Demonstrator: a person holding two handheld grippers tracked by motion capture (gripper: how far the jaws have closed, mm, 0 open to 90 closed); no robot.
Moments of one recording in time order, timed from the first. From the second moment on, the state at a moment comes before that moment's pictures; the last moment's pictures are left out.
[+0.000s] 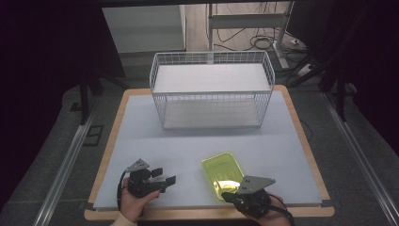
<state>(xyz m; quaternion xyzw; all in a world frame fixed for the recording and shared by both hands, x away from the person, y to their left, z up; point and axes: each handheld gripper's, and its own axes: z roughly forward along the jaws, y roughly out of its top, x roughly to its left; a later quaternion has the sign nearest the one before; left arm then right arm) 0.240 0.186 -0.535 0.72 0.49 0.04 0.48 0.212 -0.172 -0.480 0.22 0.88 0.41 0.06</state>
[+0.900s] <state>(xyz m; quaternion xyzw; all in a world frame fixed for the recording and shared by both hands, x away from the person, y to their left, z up) 0.239 0.185 -0.536 0.73 0.49 0.03 0.48 0.205 -0.167 -0.509 0.22 0.91 0.35 0.07</state>
